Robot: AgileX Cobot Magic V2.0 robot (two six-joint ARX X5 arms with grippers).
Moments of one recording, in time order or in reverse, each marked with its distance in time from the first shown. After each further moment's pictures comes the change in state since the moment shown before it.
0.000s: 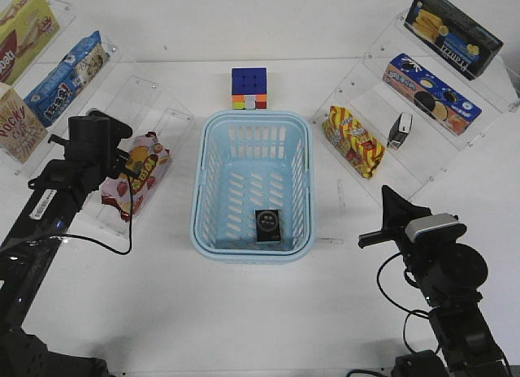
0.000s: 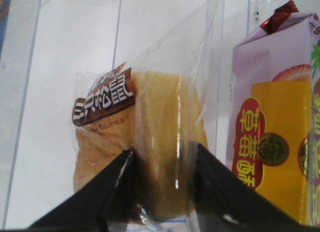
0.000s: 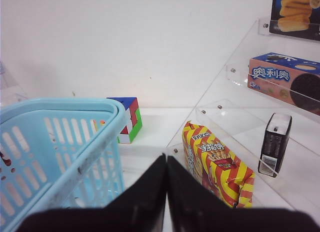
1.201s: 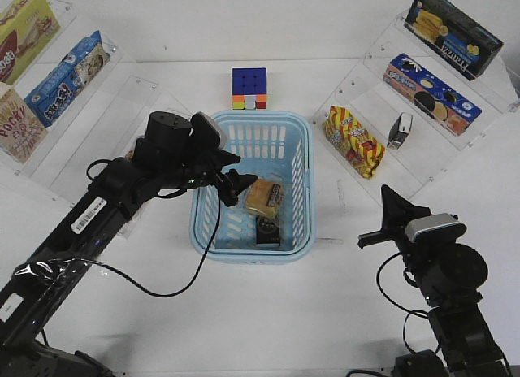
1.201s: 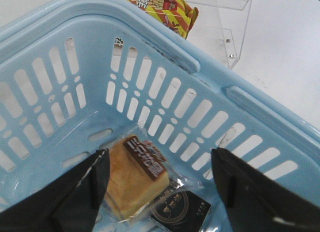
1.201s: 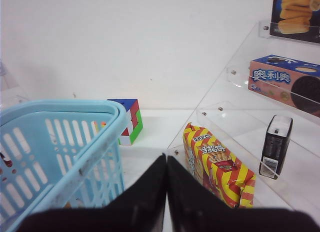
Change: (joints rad) left arm -0.406 0.015 0.217 -0.101 0.812 -0.298; right arm 0.000 0.000 0.000 0.007 0.000 0.000
